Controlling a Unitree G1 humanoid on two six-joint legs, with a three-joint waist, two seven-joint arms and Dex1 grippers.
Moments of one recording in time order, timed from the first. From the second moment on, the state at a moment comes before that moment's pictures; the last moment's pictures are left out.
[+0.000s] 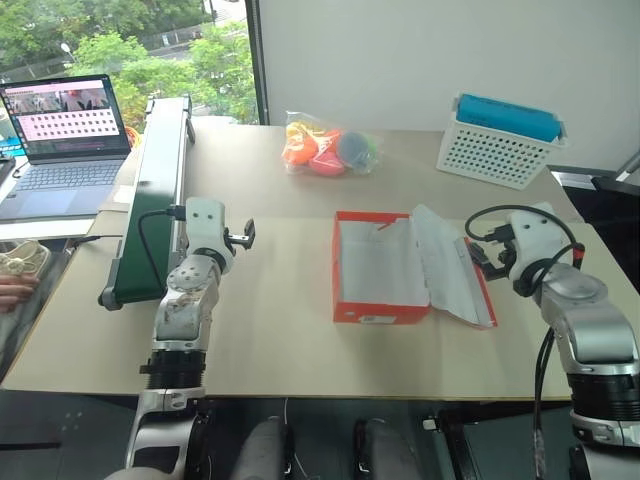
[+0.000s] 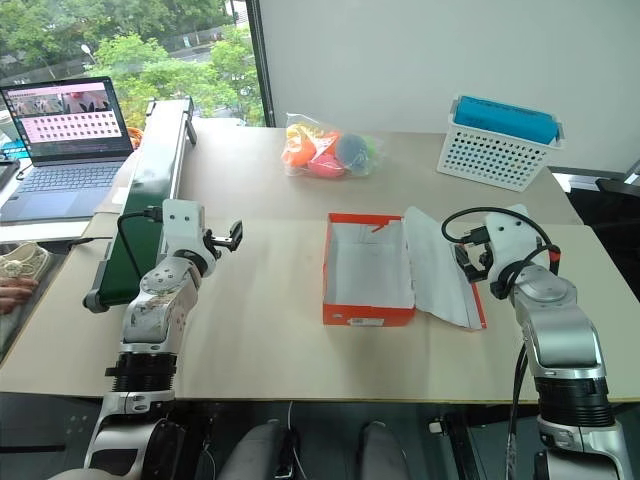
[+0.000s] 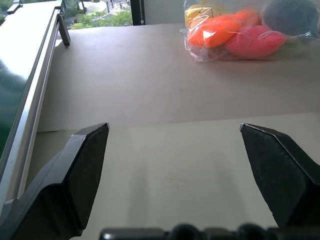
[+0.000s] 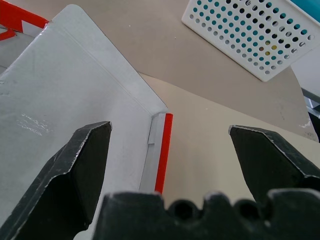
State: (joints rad) left arm -0.51 0.23 0.15 0.09 -0.08 0.46 -0.11; right arm -0.36 -0.67 -0.14 -0.13 0.16 0.72 0.25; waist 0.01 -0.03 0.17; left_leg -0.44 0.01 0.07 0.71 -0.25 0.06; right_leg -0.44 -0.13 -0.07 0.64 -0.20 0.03
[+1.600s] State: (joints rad) left arm -0.46 0.46 0.34 0.12 -0.14 0.68 -0.12; right arm -0.54 -0.55 0.24 -0.34 0.25 0.70 0.71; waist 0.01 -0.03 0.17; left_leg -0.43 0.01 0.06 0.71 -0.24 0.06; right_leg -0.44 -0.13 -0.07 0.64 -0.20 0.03
